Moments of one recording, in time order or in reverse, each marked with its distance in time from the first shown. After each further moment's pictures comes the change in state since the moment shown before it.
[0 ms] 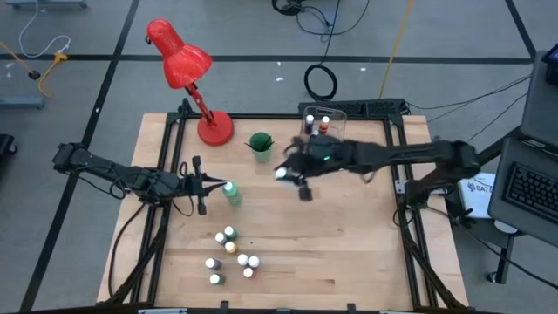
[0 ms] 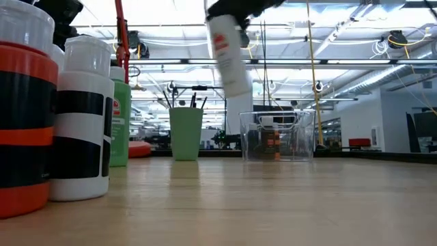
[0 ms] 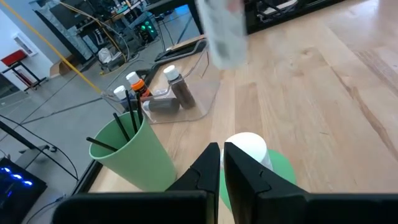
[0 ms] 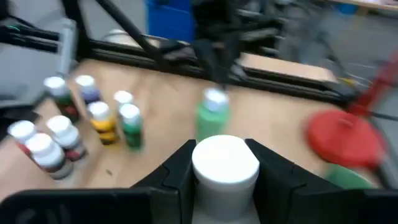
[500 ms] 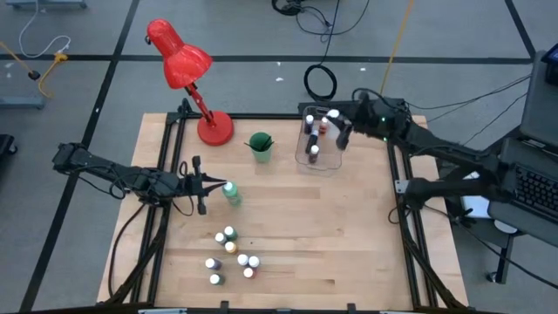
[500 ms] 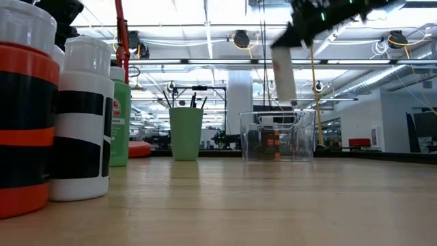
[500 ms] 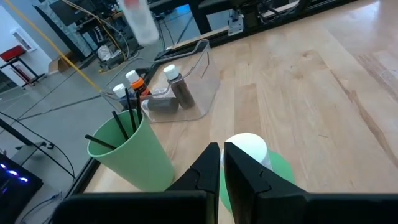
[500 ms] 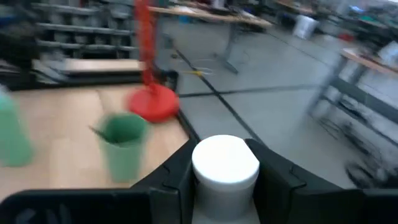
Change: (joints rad) left arm 0.000 0.000 0.000 0.003 0.000 -0.022; right arm -0.445 -0.466 -0.360 0.057 0.134 -0.035
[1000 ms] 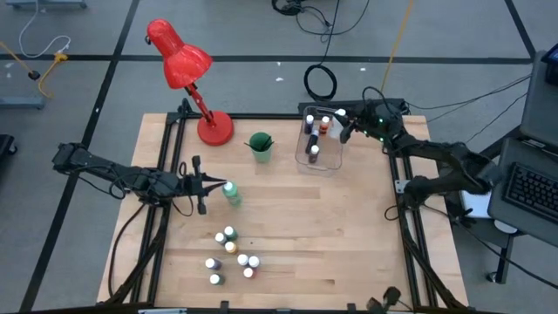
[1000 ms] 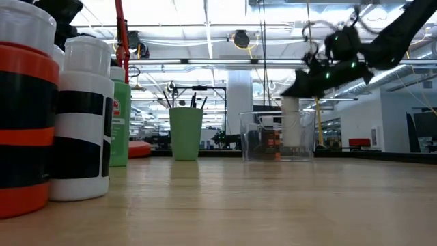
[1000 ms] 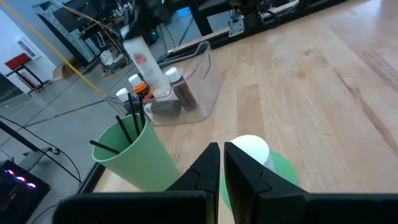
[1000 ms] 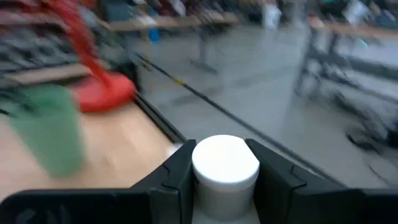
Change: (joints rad) left arm 0.000 0.000 0.000 0.010 -0.006 0.040; right arm -0.392 0.200 -0.420 0.688 -0.255 0.136
